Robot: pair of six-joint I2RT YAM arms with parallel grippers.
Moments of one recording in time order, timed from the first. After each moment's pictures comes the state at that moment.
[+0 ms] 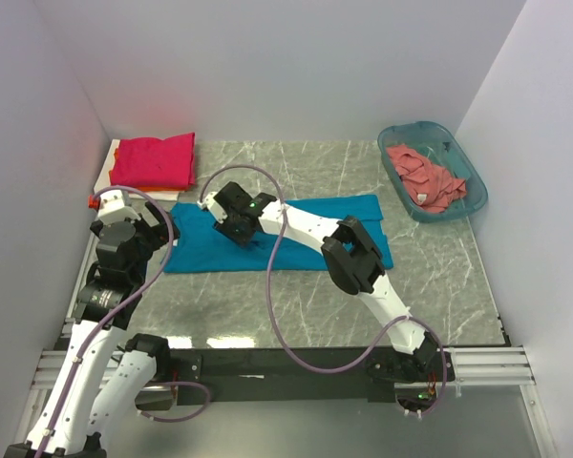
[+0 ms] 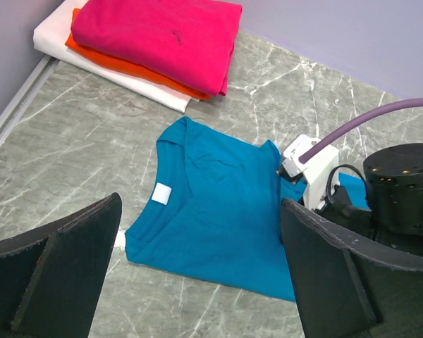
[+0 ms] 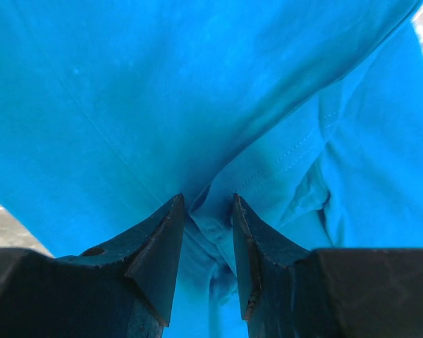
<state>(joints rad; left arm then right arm) -0.19 0.61 0.75 -0.41 -0.36 -0.39 0.90 2.38 2.03 -0.64 0.01 -0.19</state>
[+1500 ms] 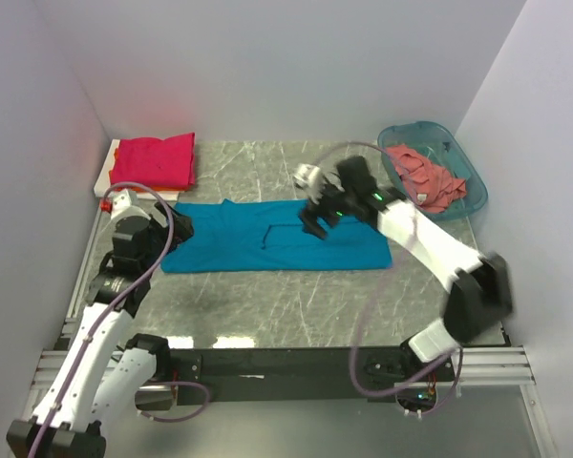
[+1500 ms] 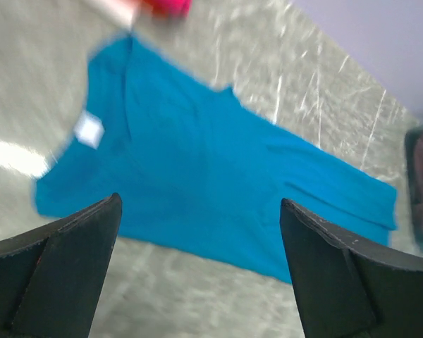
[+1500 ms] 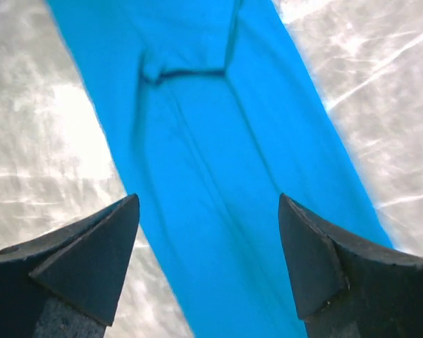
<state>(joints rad) -0.18 0.70 0.71 -0.40 -0.21 -0.65 0.51 1.57 1.28 -0.51 -0.43 -0.50</state>
